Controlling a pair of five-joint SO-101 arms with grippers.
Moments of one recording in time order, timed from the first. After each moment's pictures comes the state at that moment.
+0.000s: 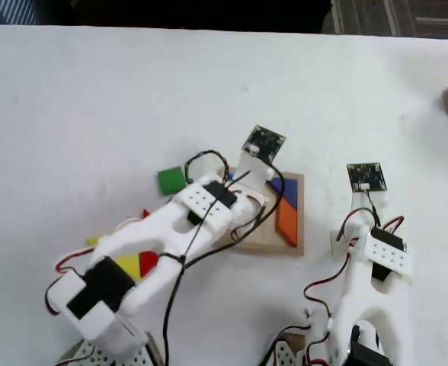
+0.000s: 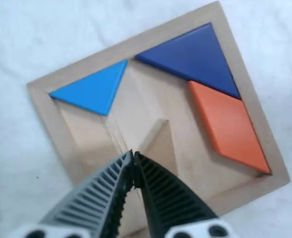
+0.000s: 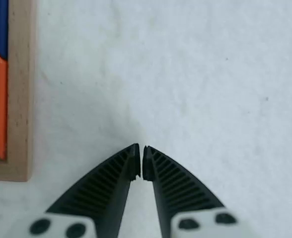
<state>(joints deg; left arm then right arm) 35.6 4.5 29.8 39.5 14.0 22.2 -30.8 67.1 42.0 30.7</state>
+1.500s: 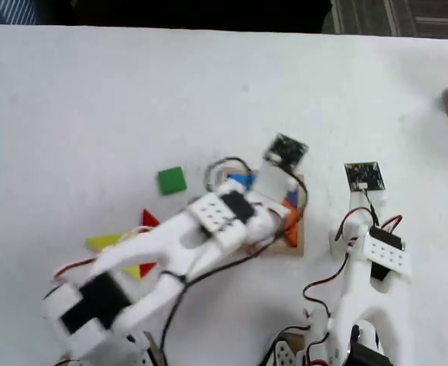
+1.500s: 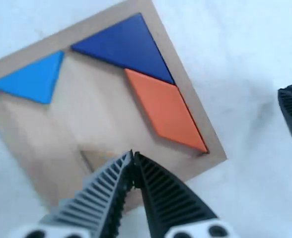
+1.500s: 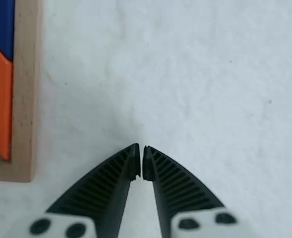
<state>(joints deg) 41.5 -0.3 27.8 47.2 20.2 21.6 -30.8 67.1 42.0 30.7</state>
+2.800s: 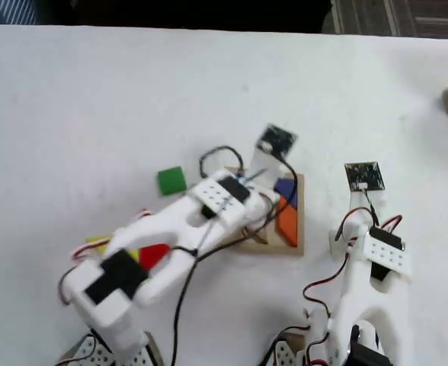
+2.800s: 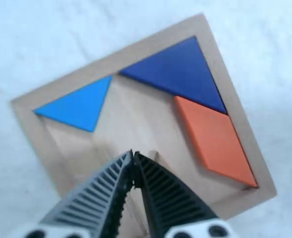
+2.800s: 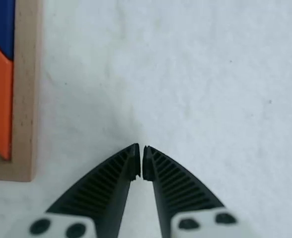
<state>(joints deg) 36.3 10.0 22.1 43.3 15.2 21.6 -30.8 67.1 42.0 30.7</state>
